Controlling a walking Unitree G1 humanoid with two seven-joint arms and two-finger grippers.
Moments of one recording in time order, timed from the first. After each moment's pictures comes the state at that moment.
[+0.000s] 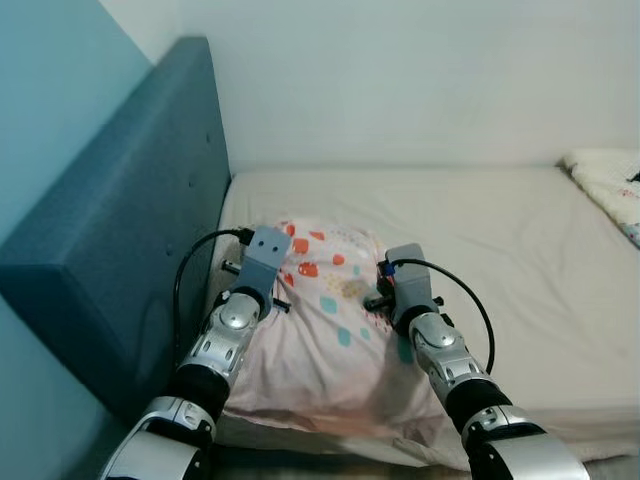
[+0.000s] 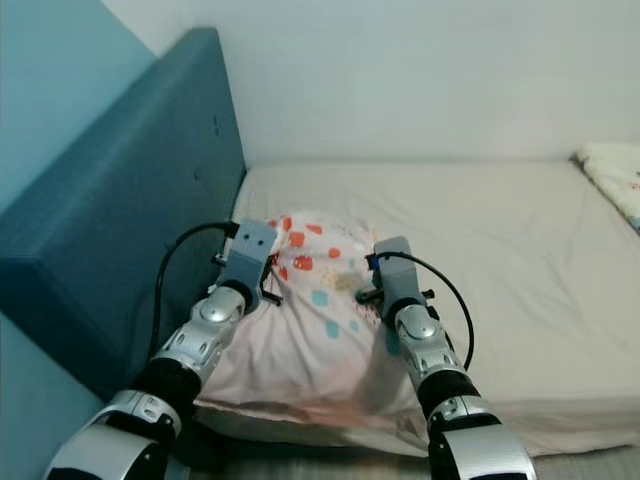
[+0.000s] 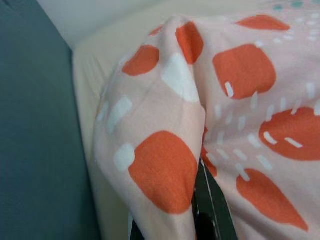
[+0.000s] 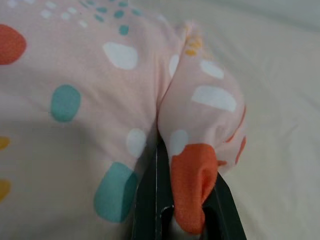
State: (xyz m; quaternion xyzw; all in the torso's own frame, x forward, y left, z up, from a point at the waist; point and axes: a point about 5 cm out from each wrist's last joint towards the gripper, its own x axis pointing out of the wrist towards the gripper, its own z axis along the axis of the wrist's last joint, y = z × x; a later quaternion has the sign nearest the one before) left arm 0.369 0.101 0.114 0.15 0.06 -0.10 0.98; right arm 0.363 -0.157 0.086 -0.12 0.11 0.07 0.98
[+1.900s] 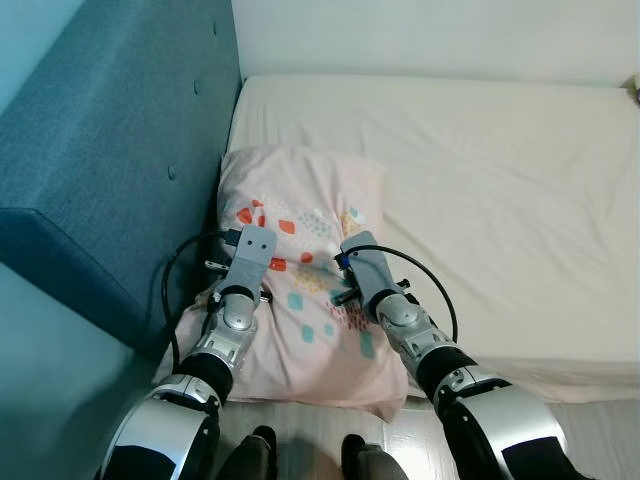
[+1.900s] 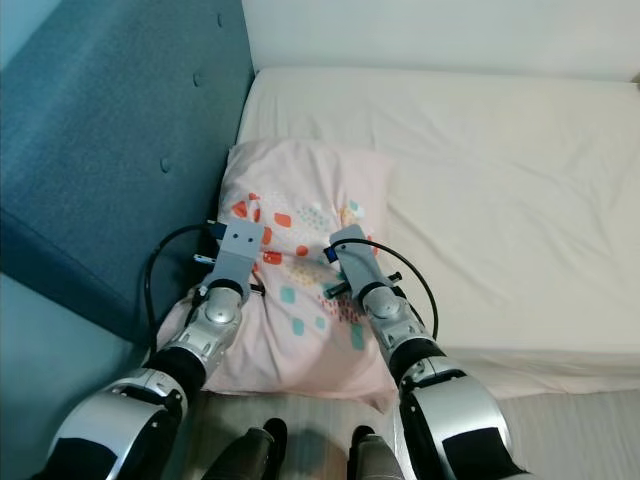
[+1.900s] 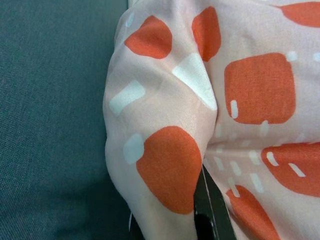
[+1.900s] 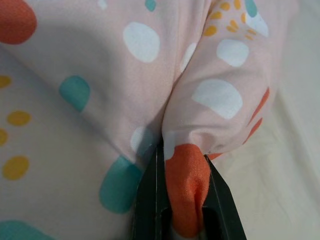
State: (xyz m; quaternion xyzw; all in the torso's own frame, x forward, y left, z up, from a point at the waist) left arm 0.374 0.106 0.113 0.16 0.02 0.06 0.99; right arm 0.378 -0.114 0.101 -0.19 0.12 0.13 0.96
